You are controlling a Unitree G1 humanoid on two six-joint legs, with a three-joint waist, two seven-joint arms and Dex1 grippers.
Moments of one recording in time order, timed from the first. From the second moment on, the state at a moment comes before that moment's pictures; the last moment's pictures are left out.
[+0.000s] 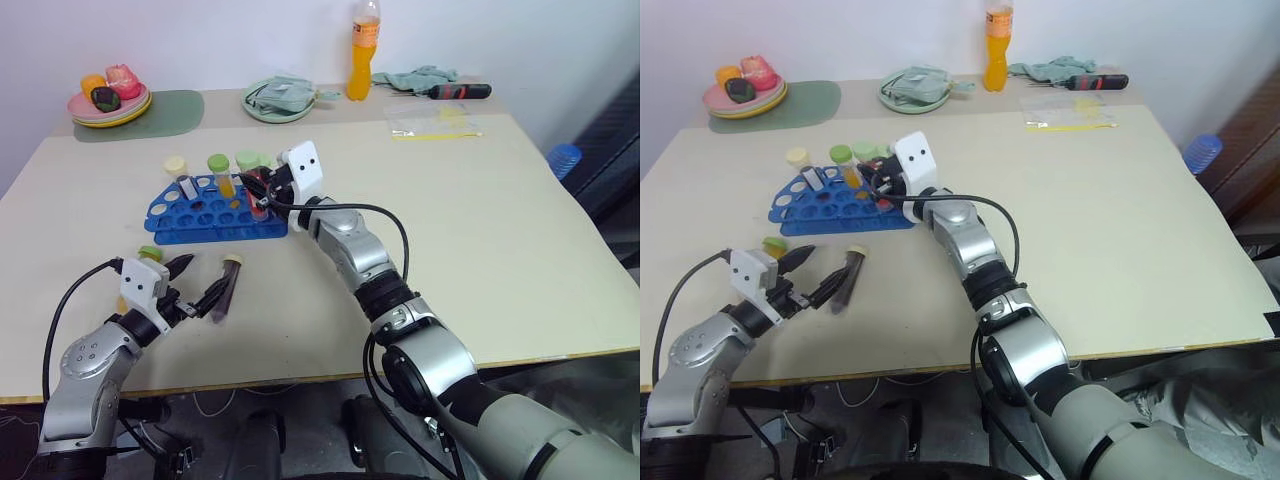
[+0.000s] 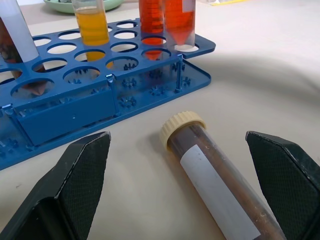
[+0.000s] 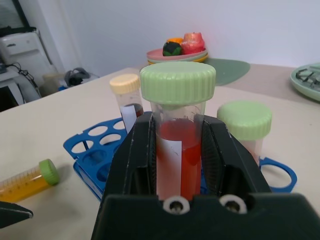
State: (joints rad) left arm 0.08 0.51 0.26 -0.18 -0.42 0.17 -0.67; right arm -0.98 0.18 0.09 0.73 0.11 0.06 0.44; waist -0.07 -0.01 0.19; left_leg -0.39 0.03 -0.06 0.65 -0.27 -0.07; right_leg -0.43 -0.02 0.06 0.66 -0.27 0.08
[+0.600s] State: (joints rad) left arm 0.07 0.51 0.25 -0.21 -0.42 0.19 -0.65; right arm -0.95 0.17 0.09 0.73 0.14 0.02 0.44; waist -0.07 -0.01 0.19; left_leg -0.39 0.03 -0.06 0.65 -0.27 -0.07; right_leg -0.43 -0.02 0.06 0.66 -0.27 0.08
